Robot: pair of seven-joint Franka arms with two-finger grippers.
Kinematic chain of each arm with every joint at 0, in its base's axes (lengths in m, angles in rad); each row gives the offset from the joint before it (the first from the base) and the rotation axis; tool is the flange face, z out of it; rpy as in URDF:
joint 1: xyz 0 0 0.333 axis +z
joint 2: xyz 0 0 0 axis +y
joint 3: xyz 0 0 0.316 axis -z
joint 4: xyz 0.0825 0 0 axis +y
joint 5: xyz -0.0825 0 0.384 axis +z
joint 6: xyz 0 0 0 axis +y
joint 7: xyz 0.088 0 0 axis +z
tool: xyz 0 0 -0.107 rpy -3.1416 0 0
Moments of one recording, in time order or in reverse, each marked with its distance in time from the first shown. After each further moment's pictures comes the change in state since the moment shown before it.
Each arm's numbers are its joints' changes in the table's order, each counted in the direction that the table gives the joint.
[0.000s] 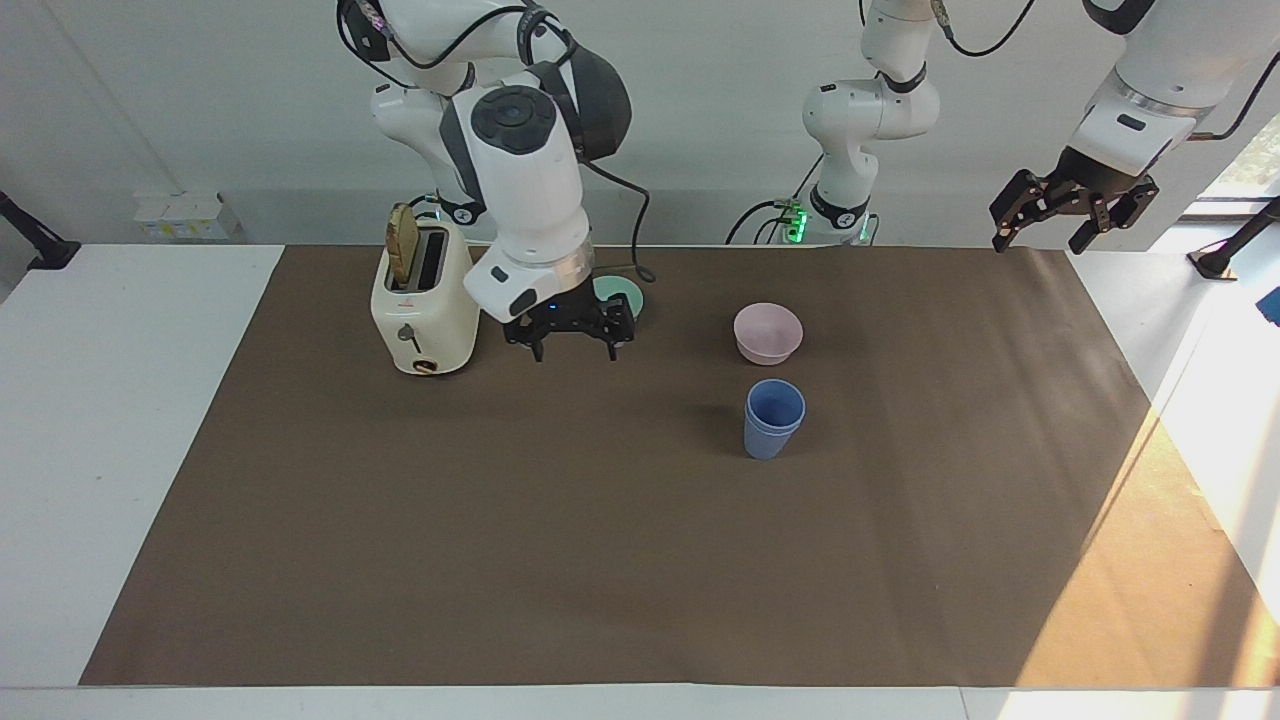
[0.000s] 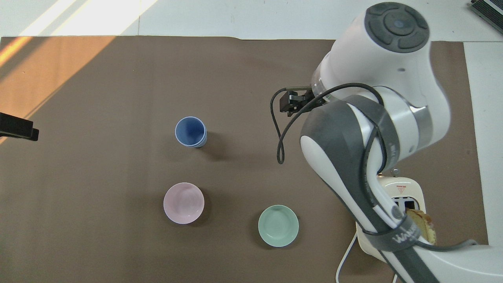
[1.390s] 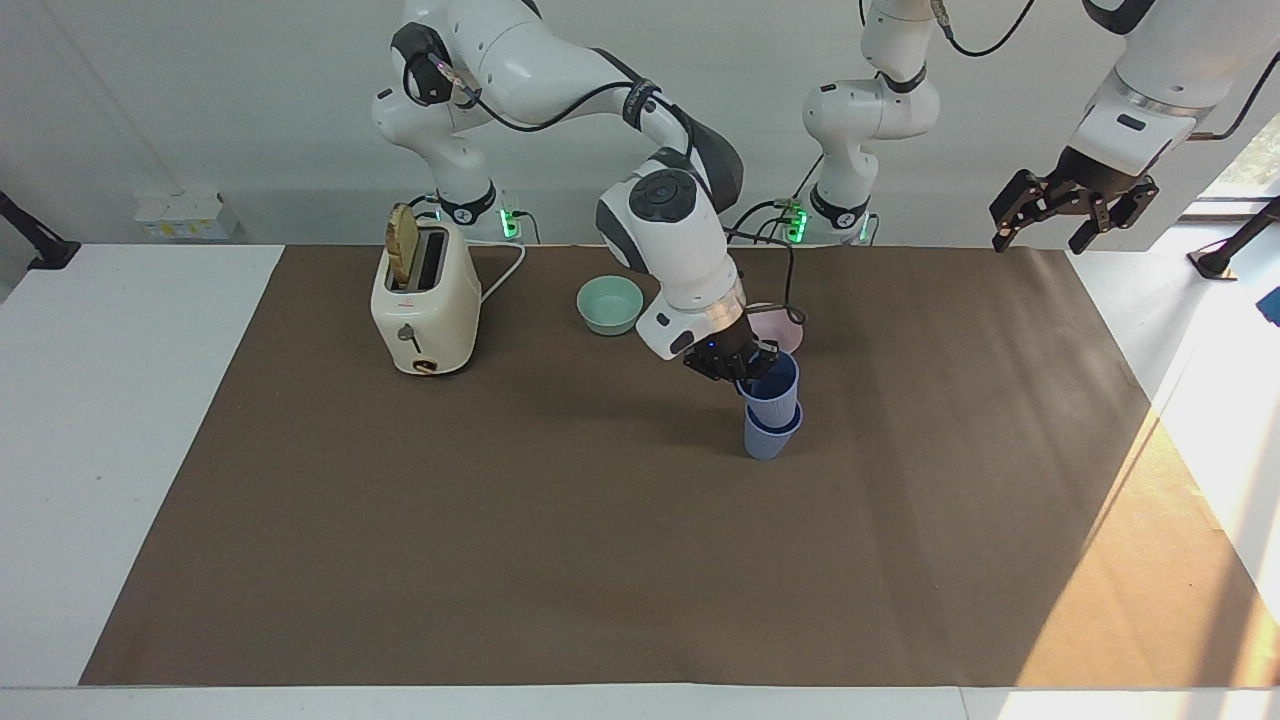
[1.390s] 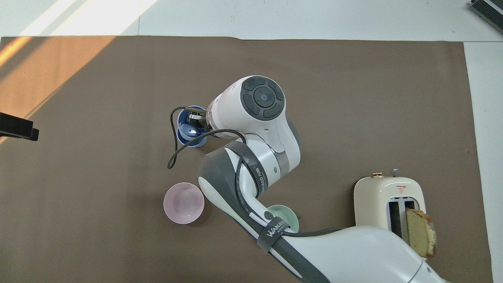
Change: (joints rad) left arm 0.000 0.000 0.000 0.000 0.000 0.000 0.000; right arm 0.261 0.219 -0.021 0.036 0.212 -0.524 -0.376
